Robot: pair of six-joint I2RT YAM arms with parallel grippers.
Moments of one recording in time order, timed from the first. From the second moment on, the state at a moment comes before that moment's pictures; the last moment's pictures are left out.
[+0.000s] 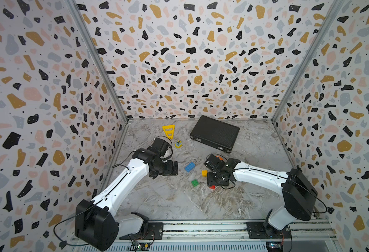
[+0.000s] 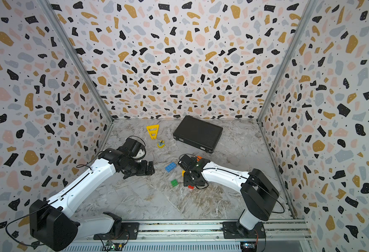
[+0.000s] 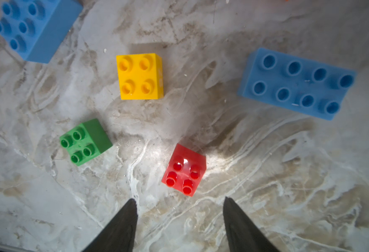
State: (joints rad) left arm -0.39 1.27 1.07 -1.06 0.14 -0.37; right arm 0.91 1.62 1.08 -0.76 0.04 0.85
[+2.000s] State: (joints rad) left arm -0.39 1.27 1.05 -1.05 0.16 -0.34; right arm 0.94 1.77 1.23 -0.85 0.13 0.83
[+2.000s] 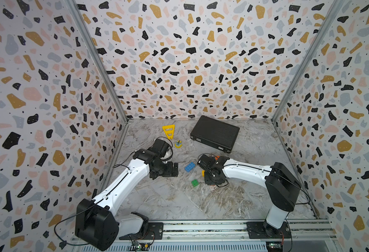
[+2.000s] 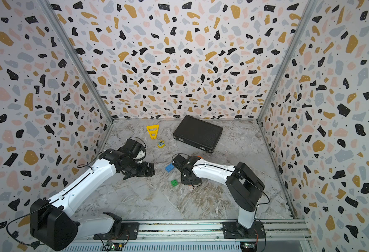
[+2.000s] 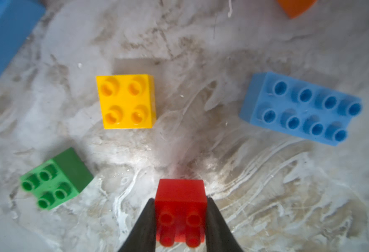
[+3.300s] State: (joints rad) left arm -0.39 1.26 1.06 -1.05 0.17 -0.32; right arm 0.86 1.97 1.54 -0.95 0.11 0.67
